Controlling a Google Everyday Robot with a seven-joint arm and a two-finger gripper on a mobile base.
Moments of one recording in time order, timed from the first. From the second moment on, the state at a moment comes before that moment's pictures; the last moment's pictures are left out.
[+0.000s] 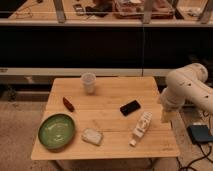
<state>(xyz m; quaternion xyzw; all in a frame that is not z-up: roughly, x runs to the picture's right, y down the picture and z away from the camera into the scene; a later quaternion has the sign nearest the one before) 0.285 0.105 0.684 -0.28 0.02 0.02 0.96</state>
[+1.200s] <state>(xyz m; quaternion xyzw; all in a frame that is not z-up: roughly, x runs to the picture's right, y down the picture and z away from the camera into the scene) 0.283 0.094 0.688 -0.27 0.02 0.01 0.96</state>
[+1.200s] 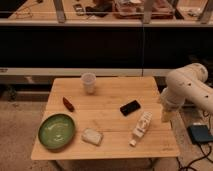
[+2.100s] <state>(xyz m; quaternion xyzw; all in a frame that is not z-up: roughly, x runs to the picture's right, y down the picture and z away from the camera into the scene) 0.142 -0.080 0.692 0.02 -0.24 -0.28 0.93</state>
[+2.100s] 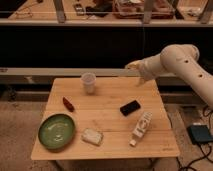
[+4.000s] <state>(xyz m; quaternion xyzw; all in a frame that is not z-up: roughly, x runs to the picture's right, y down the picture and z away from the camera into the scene) 0.047 -0.151 0.786 0.06 -0.29 -0.52 0.80</state>
